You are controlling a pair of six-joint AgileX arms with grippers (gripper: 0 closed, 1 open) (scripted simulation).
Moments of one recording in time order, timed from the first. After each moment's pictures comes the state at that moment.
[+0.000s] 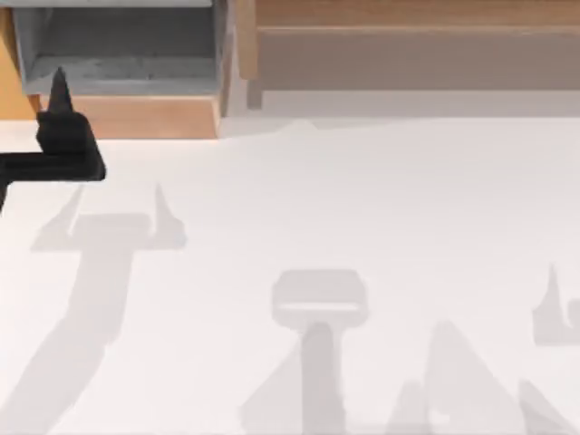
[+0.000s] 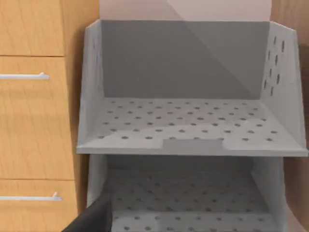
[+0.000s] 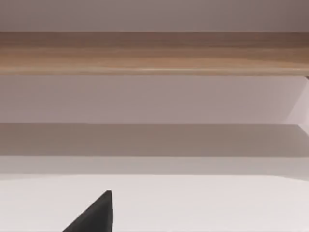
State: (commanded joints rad) left arm -0.42 0.77 0.42 0.37 -0.41 0.01; right arm 0.00 0.00 0.00 0.00 0.00 0.00
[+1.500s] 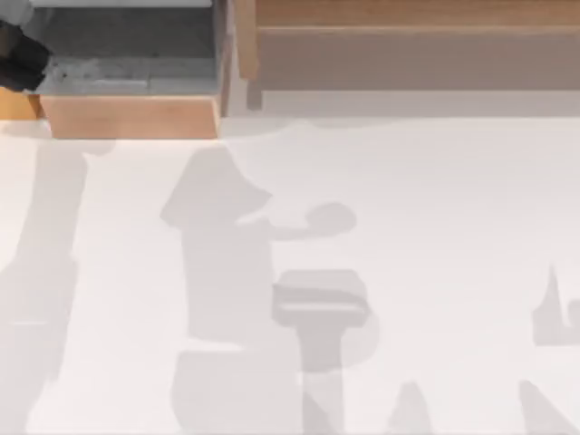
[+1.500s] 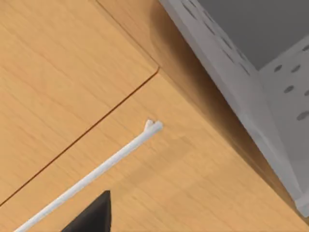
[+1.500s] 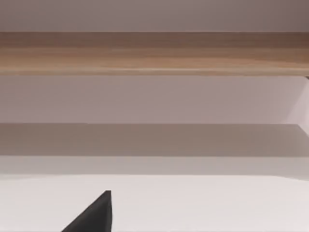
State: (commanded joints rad) left arm 0.02 1.68 0.83 0.84 -0.11 0.77; right arm 0.00 0.00 0.00 0.00 0.00 0.00
